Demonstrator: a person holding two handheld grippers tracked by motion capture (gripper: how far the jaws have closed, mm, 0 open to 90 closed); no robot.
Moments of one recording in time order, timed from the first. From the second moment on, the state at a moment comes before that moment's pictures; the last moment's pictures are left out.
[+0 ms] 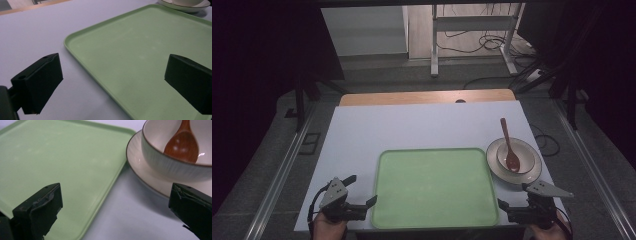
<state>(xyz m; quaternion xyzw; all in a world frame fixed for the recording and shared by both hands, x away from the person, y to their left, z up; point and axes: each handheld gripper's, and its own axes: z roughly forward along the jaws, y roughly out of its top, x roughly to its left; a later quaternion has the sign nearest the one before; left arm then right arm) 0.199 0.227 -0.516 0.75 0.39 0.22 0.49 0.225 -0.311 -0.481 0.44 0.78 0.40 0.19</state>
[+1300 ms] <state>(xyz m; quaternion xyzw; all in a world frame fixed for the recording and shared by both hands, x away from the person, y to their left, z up) 0.193 0.226 -0.513 0.74 0.38 0.23 0.50 0.226 -0.307 -0.476 0.41 0.78 0.41 0.24</state>
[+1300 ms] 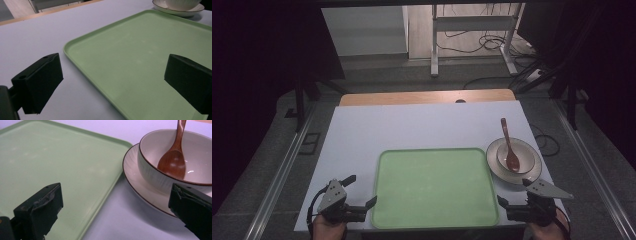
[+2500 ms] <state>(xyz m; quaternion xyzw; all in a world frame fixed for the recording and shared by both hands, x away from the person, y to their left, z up) 0.194 0.231 -0.514 0.73 0.39 0.24 0.51 0.258 -0.310 -0.452 0.43 0.77 0.41 0.23</state>
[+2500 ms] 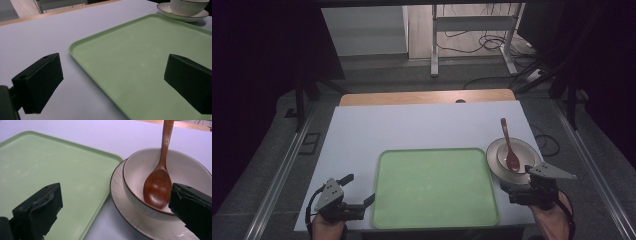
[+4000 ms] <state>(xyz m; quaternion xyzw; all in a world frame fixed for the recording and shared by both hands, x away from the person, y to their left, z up) 0.195 0.230 -0.515 0.74 0.39 0.23 0.50 0.329 -0.304 -0.433 0.47 0.76 0.38 0.24</state>
